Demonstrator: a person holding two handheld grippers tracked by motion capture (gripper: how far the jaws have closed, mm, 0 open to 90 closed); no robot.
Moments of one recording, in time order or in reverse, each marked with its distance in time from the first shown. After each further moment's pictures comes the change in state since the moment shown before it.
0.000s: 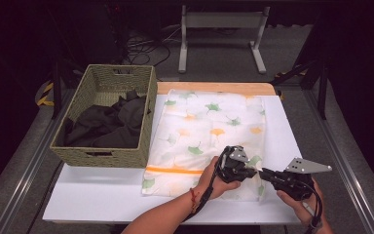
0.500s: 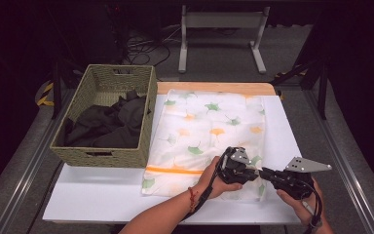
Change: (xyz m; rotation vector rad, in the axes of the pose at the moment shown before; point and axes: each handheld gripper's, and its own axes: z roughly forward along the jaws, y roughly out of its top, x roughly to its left) left arm -0.001 0.001 0.003 0.014 -0.014 0.018; right arm 0.000 0.002 0.000 0.004 -0.005 0.004
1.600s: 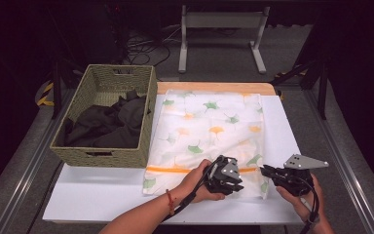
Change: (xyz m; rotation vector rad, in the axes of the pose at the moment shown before) left arm -0.021 -0.011 -0.035 0.171 0.014 0.202; right arm -0.005 0.004 0.004 0.039 -0.064 -0.017
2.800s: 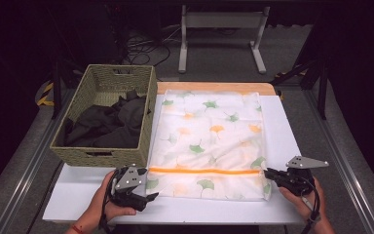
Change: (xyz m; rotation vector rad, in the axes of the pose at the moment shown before) left arm -0.023 -0.182 -0.167 -0.046 0.370 -0.214; right arm -0.018 -0.019 0.009 0.068 -0.012 0.088
